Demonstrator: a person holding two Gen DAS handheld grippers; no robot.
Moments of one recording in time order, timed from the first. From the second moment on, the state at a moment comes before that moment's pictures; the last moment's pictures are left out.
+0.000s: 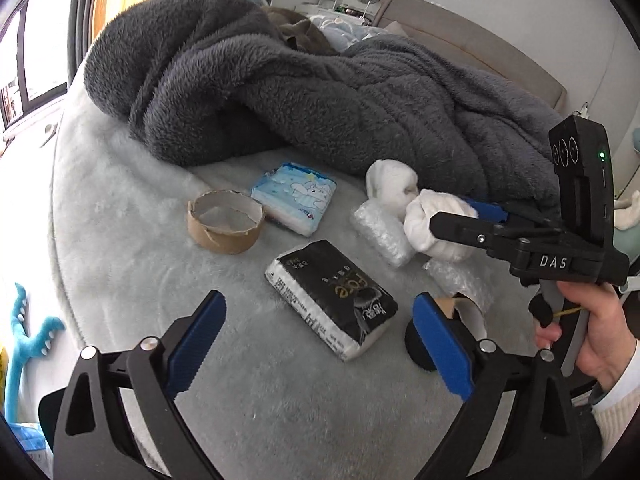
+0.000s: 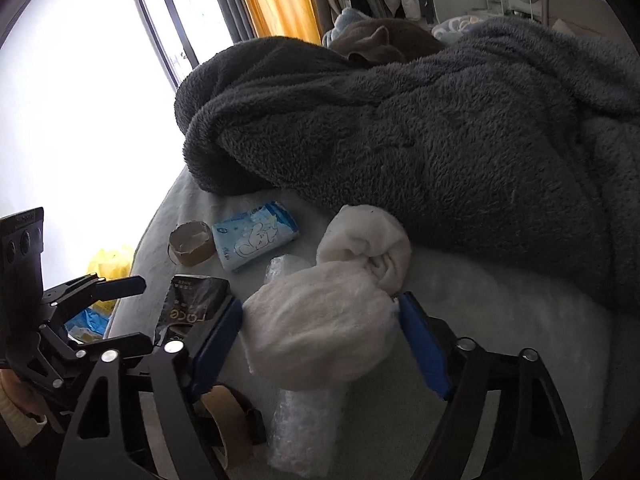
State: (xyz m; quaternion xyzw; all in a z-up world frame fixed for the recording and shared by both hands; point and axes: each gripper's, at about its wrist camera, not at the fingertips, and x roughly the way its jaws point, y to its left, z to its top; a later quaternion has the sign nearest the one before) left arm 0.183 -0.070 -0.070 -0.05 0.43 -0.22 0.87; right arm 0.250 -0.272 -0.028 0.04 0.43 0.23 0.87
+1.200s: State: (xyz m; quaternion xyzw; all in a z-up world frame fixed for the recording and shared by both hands) left arm 0.200 -0.065 -0.085 -0.14 0.49 -0.16 0.84; right arm 0.221 -0.246 0.027 0.09 0.34 0.24 0.90
